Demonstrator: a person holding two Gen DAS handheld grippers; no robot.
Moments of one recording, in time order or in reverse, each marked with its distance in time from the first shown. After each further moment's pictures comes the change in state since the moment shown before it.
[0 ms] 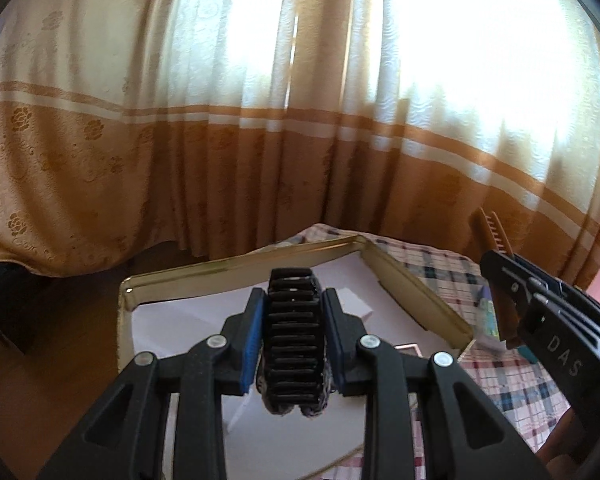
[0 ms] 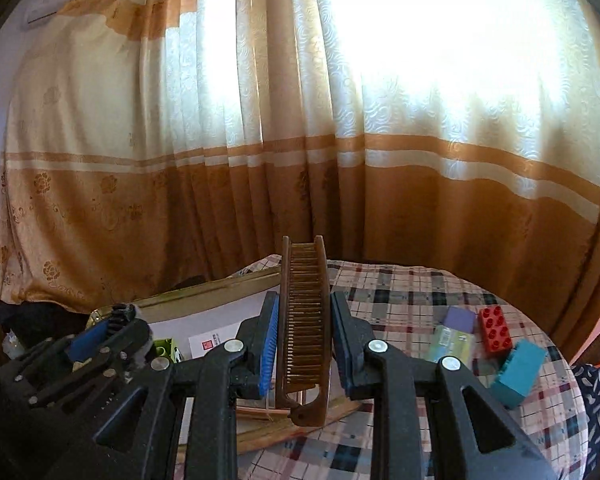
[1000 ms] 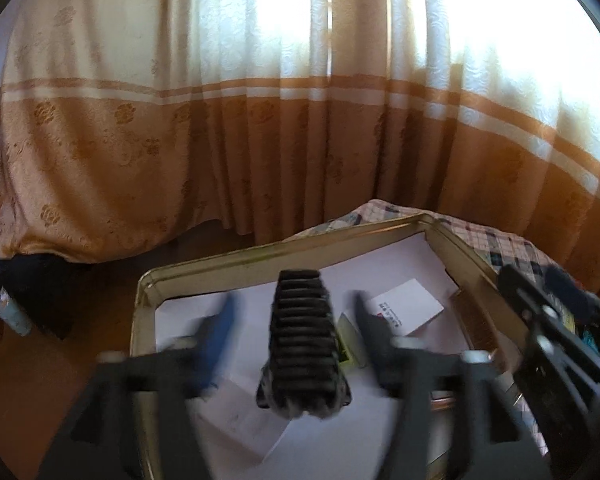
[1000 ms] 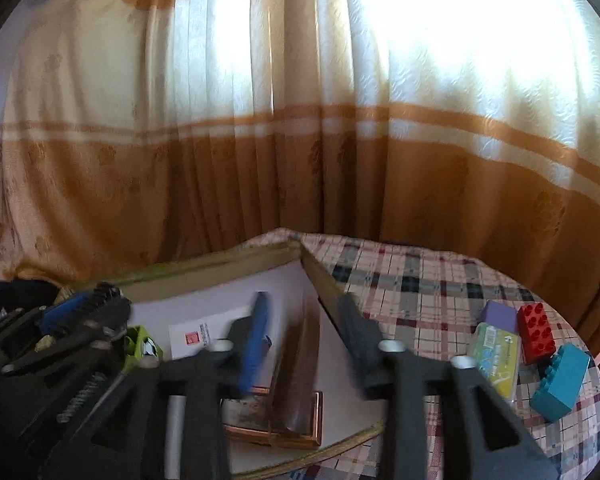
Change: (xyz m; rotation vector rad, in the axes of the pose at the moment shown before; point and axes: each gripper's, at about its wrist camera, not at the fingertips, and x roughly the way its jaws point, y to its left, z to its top) left arm 0.045 0.003 0.004 -0.001 0.086 0.186; right arm 0.037 0.003 -0.020 -0.030 -0.009 0.019
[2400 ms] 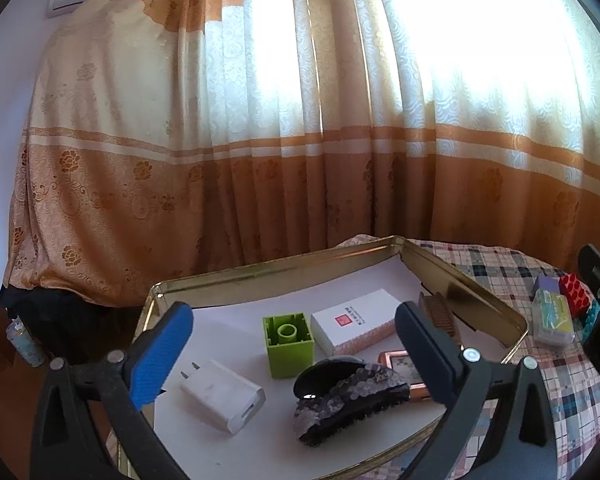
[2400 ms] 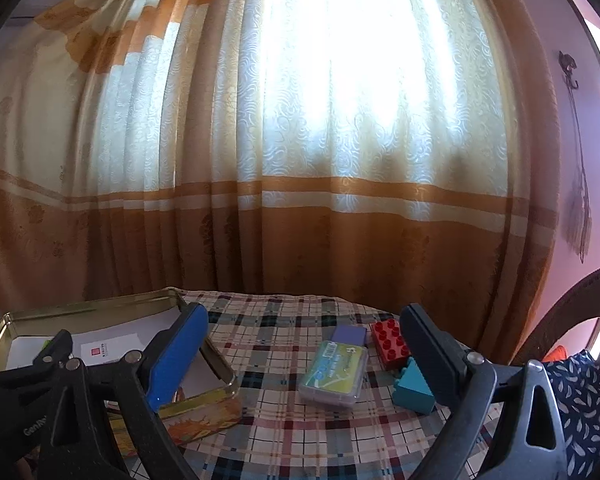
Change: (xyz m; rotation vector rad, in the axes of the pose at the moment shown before) left arm -0.043 -0.034 -0.039 0.068 -0.244 0.062; right arm -0.071 -0.058 -0.032 0.035 -0.226 -0.336
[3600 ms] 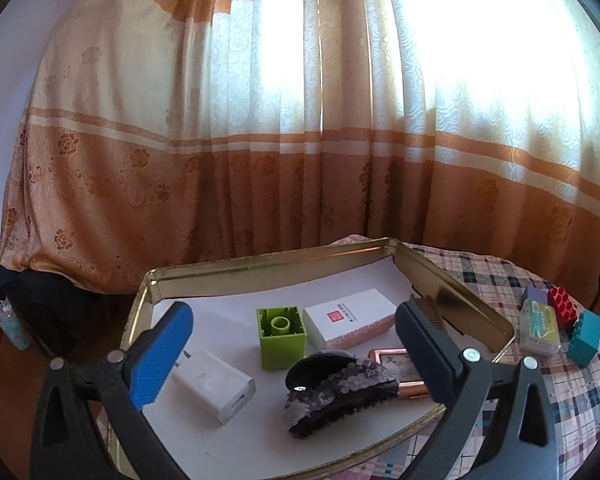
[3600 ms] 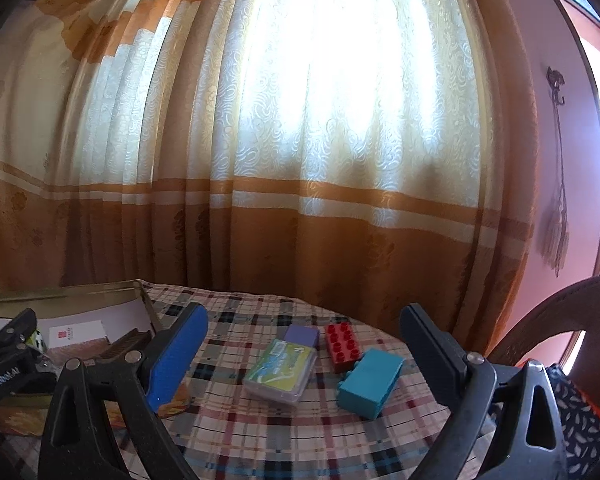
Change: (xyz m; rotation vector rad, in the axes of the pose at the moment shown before) left arm -0.003 0.007 -0.004 -0.067 0.014 -0.044; right arm -0.009 -0.029 0.000 -0.064 -0.024 -0.094
